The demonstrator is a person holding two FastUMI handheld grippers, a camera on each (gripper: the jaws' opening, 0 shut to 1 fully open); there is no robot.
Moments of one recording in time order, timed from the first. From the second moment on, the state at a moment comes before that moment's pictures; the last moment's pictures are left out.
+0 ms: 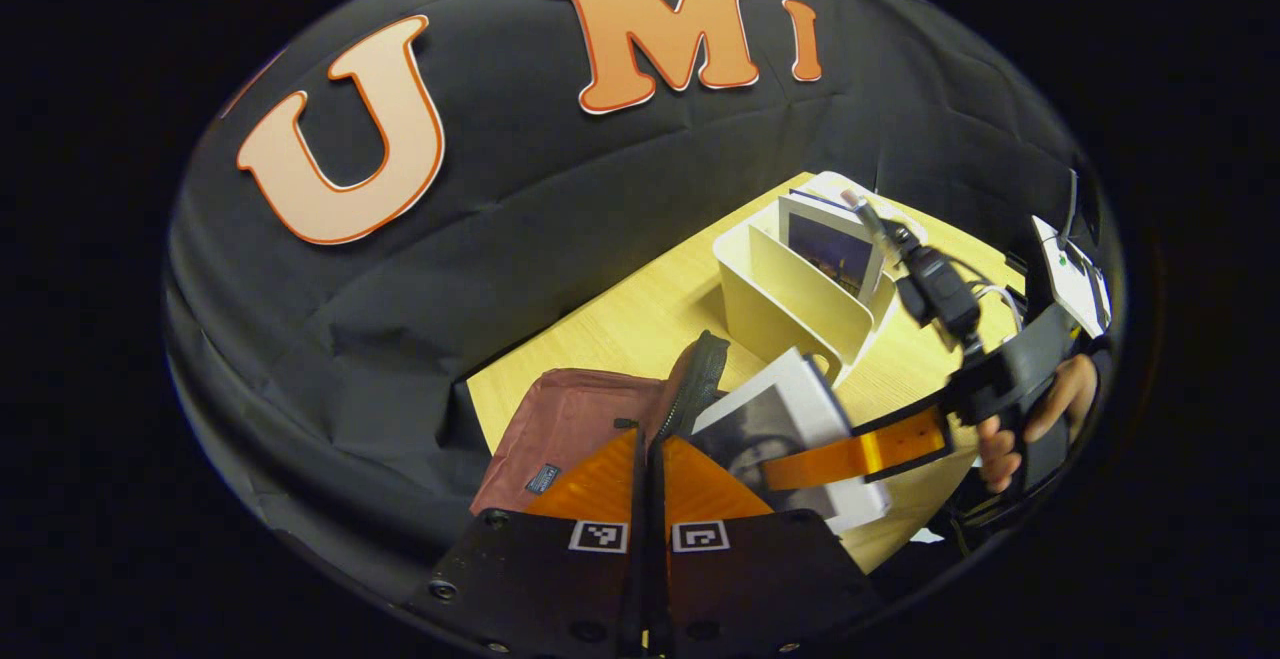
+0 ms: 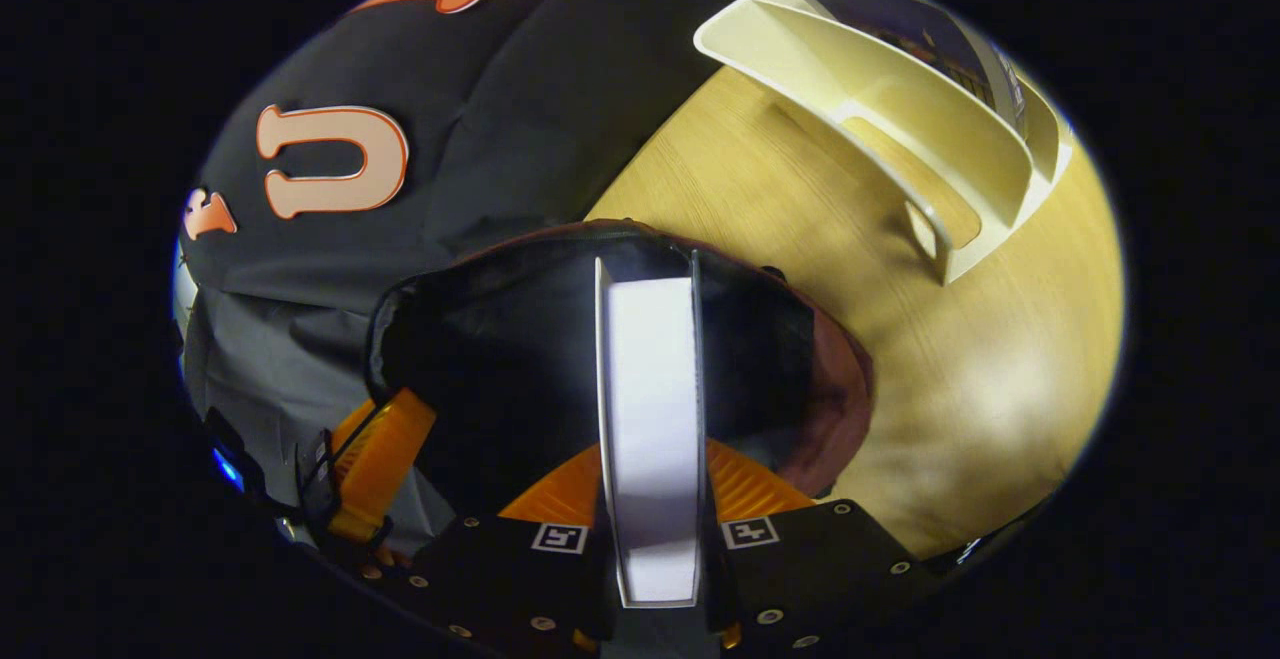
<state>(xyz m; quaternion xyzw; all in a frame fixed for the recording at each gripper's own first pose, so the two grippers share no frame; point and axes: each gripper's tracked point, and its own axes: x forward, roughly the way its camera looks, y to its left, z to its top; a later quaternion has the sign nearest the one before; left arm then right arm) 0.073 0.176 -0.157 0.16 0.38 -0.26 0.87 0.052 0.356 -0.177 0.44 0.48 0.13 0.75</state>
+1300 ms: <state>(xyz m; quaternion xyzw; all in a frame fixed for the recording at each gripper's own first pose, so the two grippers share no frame) 0.066 0.168 -0.183 0.16 0.37 -0.27 0.87 0.088 0.285 -0.187 0.37 0.46 0.10 0.80</state>
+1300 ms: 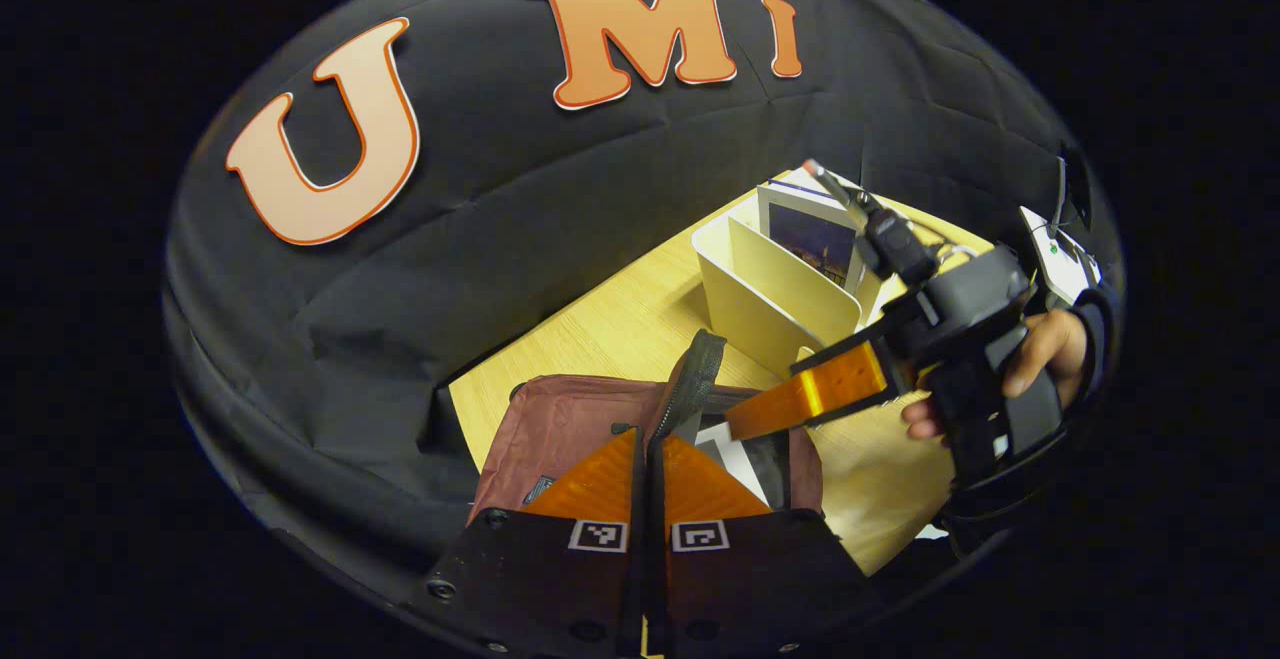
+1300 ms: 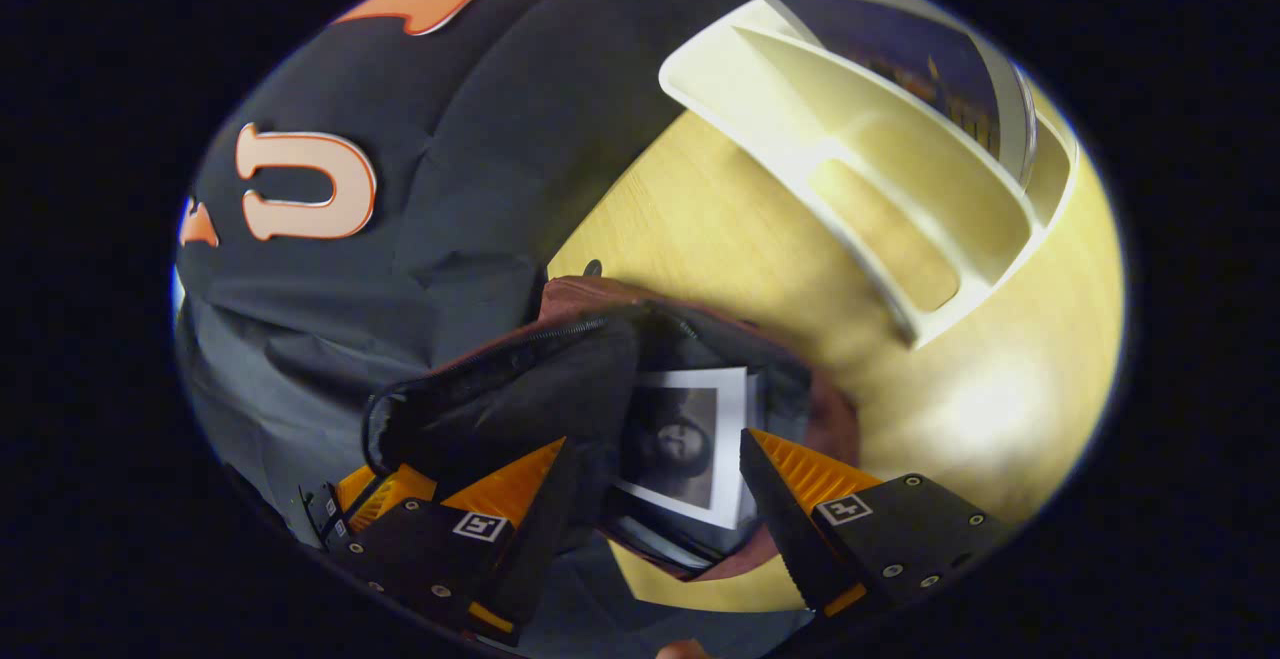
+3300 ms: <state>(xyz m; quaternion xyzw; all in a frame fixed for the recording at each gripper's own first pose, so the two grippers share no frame) 0.057 0.154 -0.234 0.14 0.42 -0.24 0.86 0.187 0.064 -0.149 0.02 0.63 0.09 0.77</state>
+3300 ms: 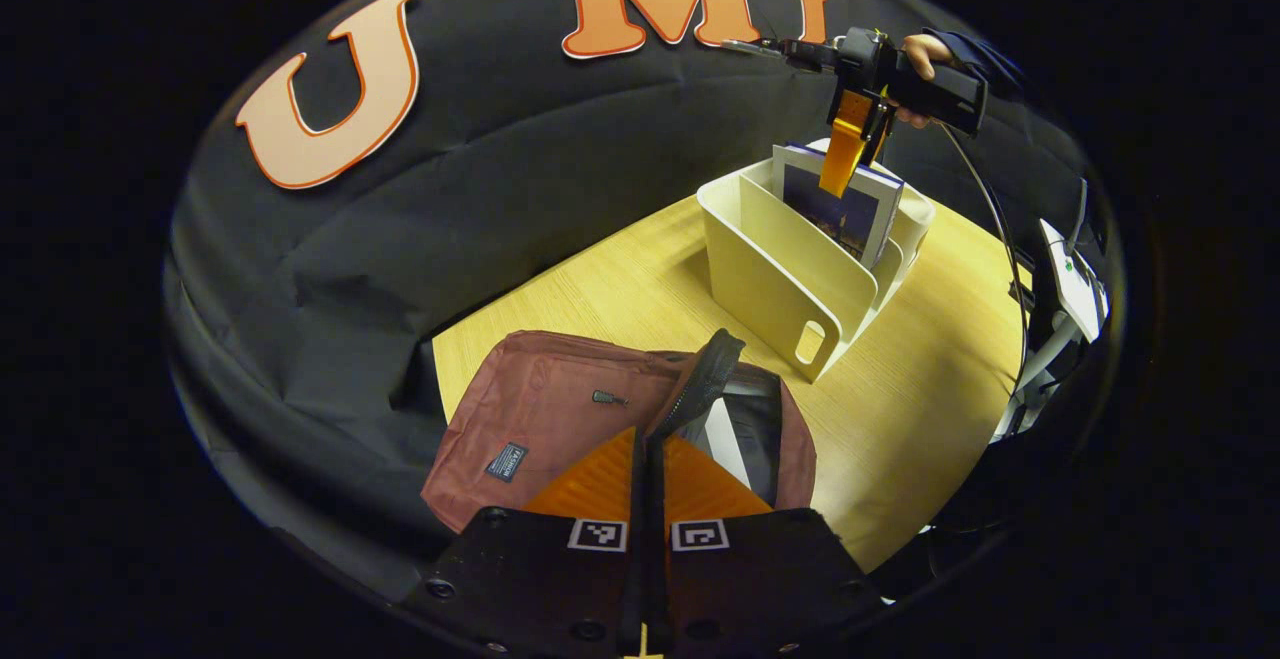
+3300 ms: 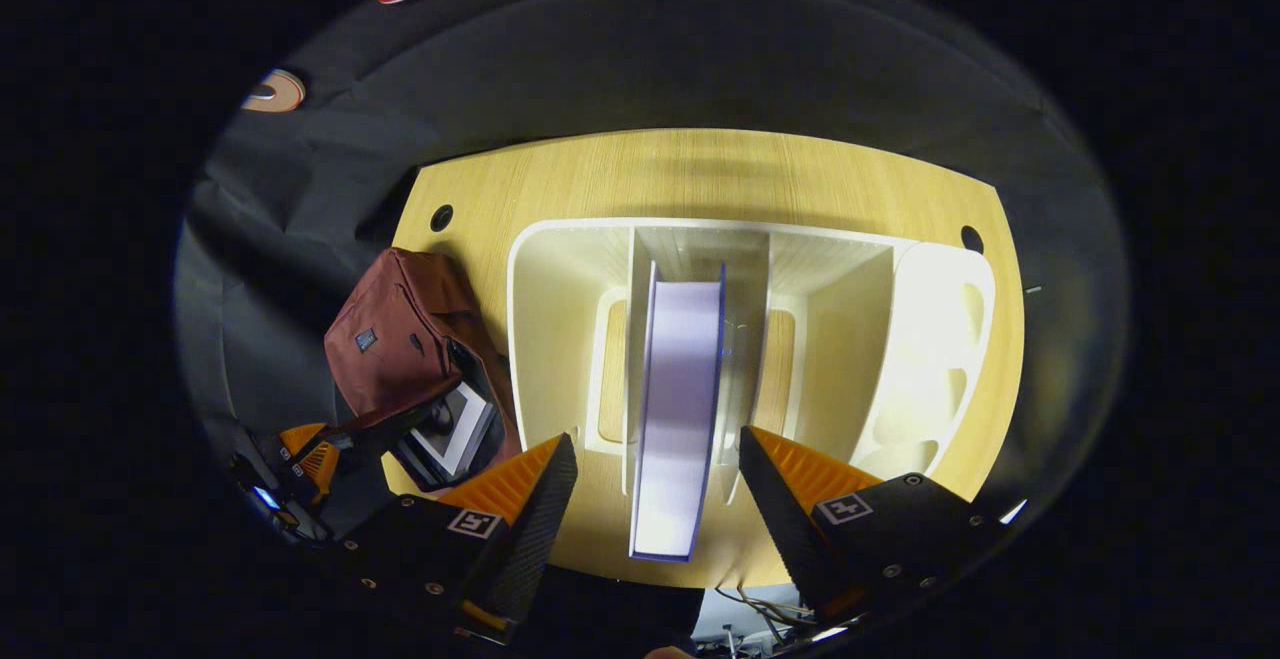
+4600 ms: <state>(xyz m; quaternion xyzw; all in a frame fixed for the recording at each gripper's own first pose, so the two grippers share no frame) 0.047 0.150 -0.231 0.14 0.40 -0.26 0.87 0.102 0.023 0.001 0.02 0.56 0.05 0.82</state>
